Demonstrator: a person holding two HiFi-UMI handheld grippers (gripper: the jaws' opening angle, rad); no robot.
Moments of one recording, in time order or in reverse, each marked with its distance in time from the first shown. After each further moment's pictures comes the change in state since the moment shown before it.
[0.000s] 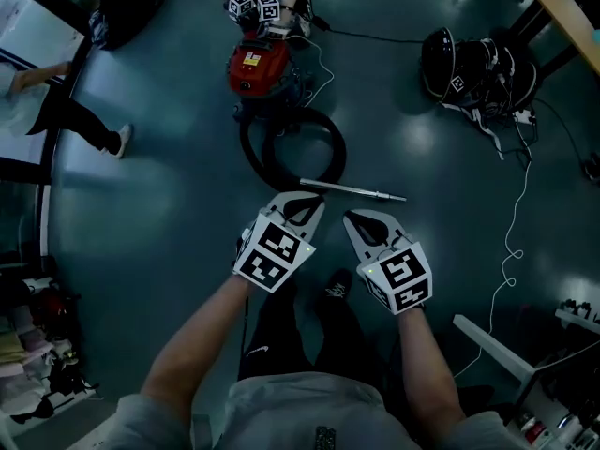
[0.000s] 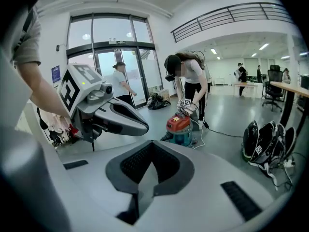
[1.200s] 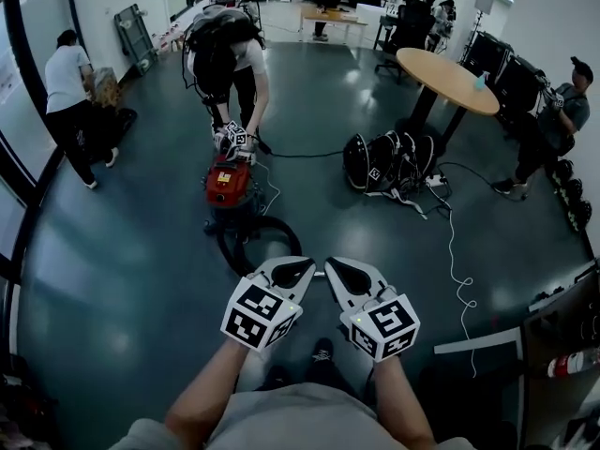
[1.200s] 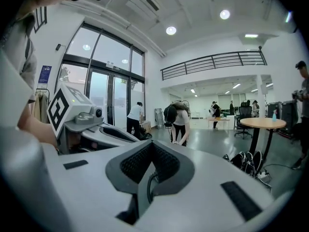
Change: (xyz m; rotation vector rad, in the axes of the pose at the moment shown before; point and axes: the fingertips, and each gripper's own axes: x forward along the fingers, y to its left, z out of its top) left arm -0.268 -0.105 0.082 0.059 -0.358 -0.167; right arm -0.160 0.206 0.162 -0.050 -0.380 -0.318
